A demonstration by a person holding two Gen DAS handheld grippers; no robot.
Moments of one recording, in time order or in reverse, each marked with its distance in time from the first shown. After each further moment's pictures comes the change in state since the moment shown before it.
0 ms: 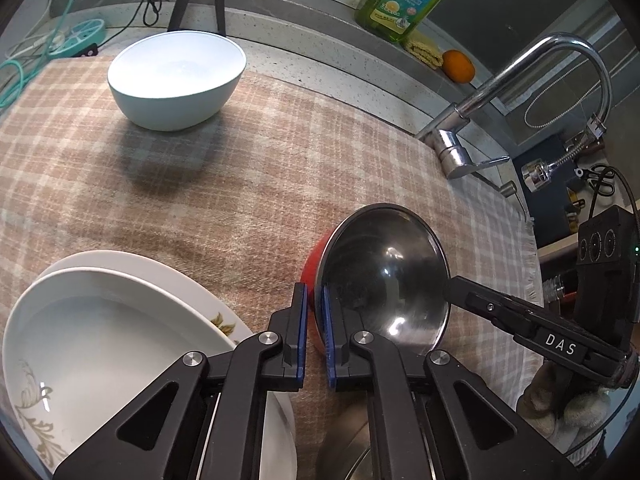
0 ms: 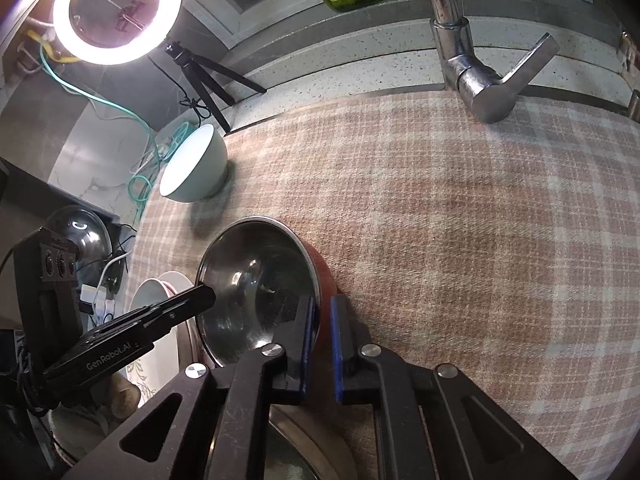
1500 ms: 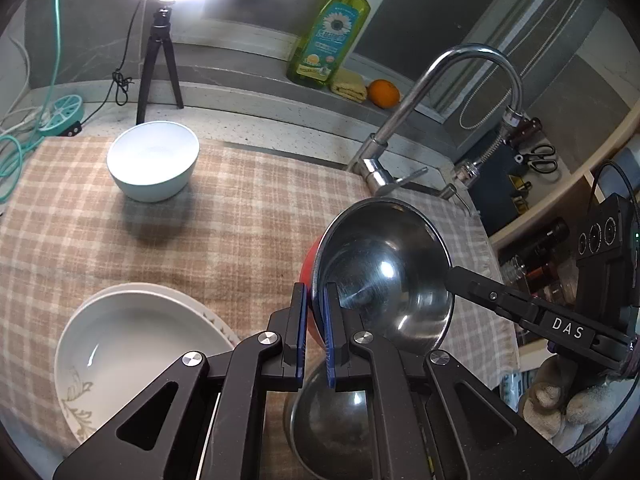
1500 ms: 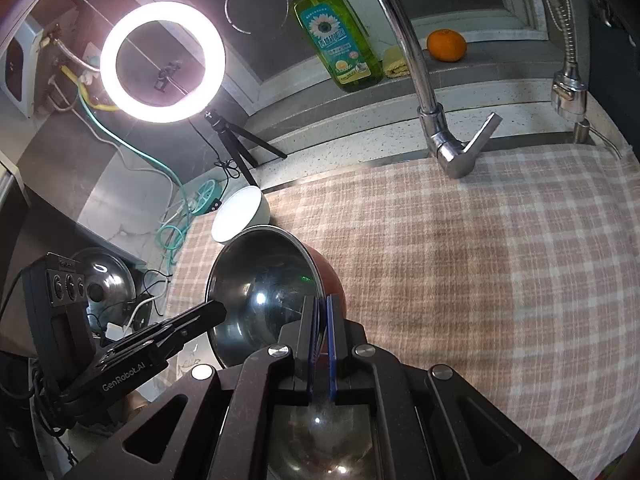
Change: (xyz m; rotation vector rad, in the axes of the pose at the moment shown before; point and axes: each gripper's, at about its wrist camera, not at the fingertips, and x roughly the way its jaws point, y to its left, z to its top) left arm -0.081 -0.038 -0.012 0.170 -0.114 -0.082; right arm -0.095 0.042 -0.031 0.060 -0.224 -0.012
